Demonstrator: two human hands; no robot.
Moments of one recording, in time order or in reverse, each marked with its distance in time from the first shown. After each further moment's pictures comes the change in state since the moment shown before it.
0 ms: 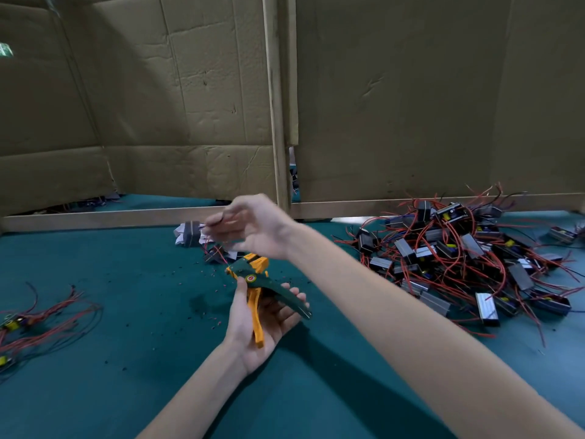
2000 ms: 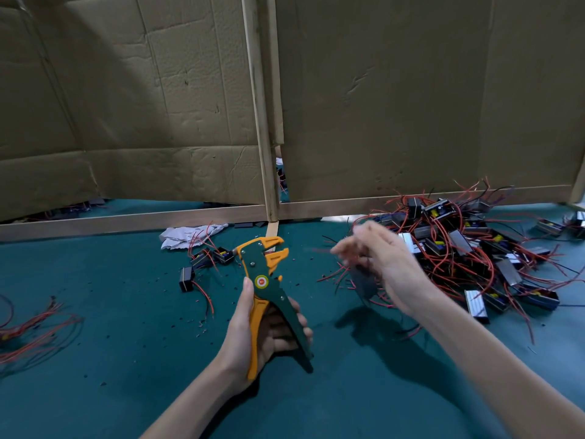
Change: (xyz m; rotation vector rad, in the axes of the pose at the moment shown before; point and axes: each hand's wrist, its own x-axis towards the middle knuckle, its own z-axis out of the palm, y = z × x) left_hand -0.018 -0.011 0.009 0.411 -0.252 0.041; right_hand -0.141 0.045 -0.102 -0.254 0.545 -0.468
